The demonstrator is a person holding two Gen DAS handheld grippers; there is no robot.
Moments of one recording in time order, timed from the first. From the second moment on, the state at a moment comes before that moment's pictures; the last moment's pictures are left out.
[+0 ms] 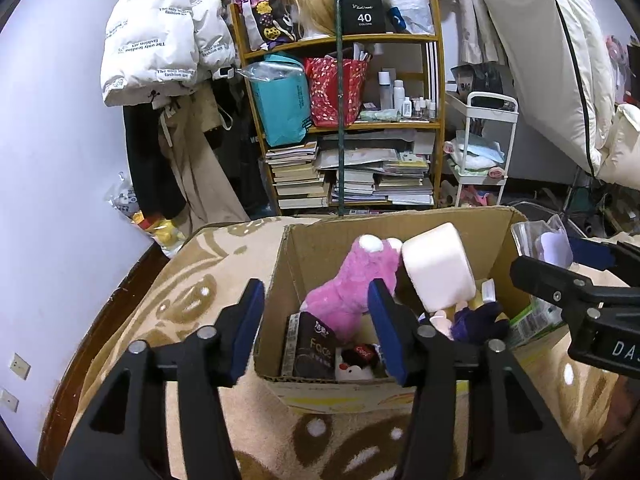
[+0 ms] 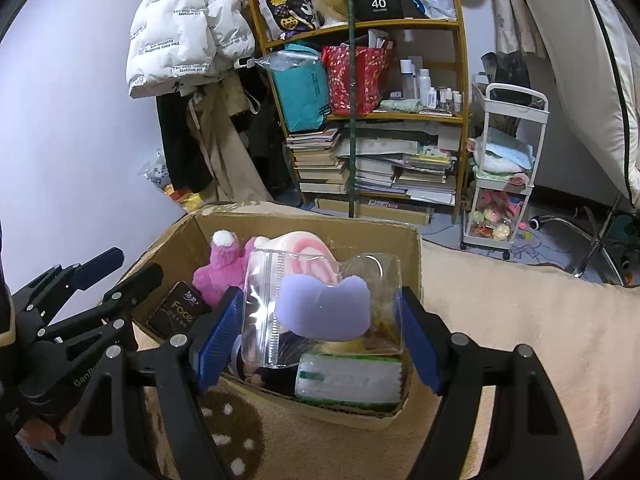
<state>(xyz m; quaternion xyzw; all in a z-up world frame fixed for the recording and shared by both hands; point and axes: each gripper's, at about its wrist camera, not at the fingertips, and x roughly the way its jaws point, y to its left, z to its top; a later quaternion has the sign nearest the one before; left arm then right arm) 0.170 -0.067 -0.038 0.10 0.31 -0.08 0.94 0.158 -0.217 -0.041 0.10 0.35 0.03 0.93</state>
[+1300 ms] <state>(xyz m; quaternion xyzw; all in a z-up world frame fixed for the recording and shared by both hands) 0.050 -0.003 0.022 0.07 0.22 -0.06 0.97 0.046 -0.201 0.030 0.07 0.24 0.00 0.97</state>
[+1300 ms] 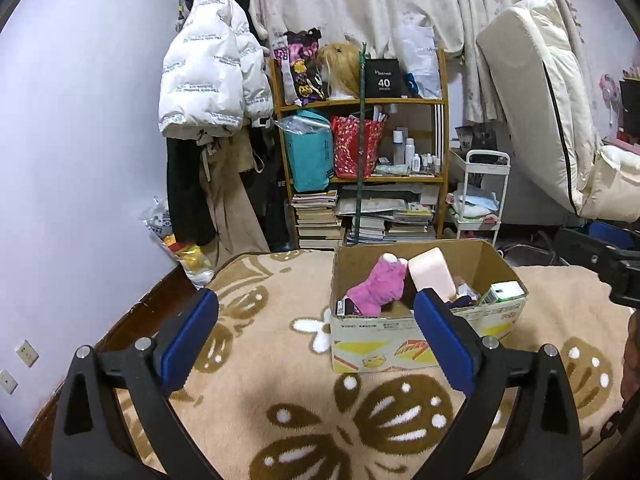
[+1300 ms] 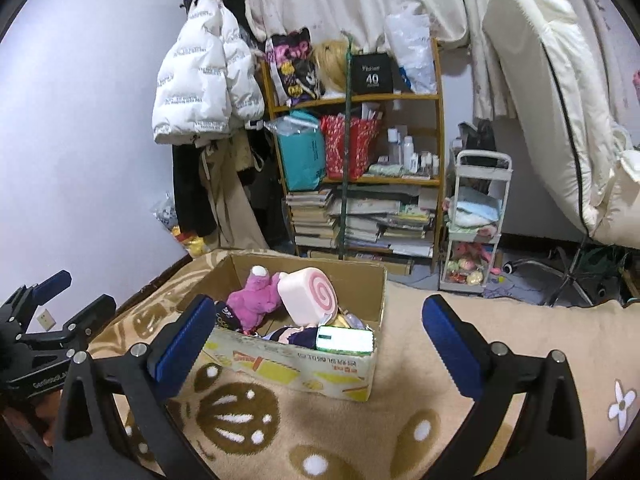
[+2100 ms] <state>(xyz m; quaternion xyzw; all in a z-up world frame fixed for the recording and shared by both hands) -0.004 0.014 0.033 0.04 0.21 -0.07 0.97 -0.021 -0.196 0.038 0.08 0.19 -0.02 0.98</state>
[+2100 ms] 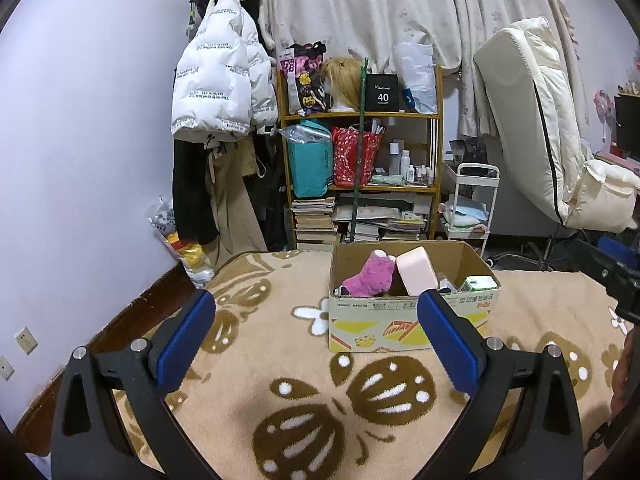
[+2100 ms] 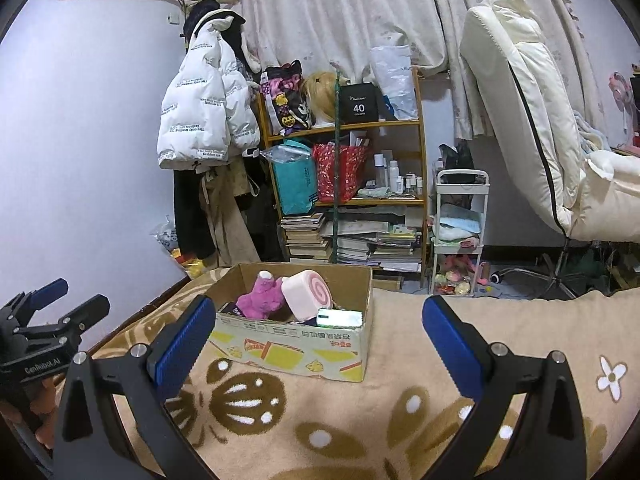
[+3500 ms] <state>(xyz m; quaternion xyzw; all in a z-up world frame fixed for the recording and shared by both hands) 0.014 -0.006 0.009 0.08 0.24 -0.06 0.96 0.001 -0.208 0.004 0.08 0.23 -0.02 0.97</state>
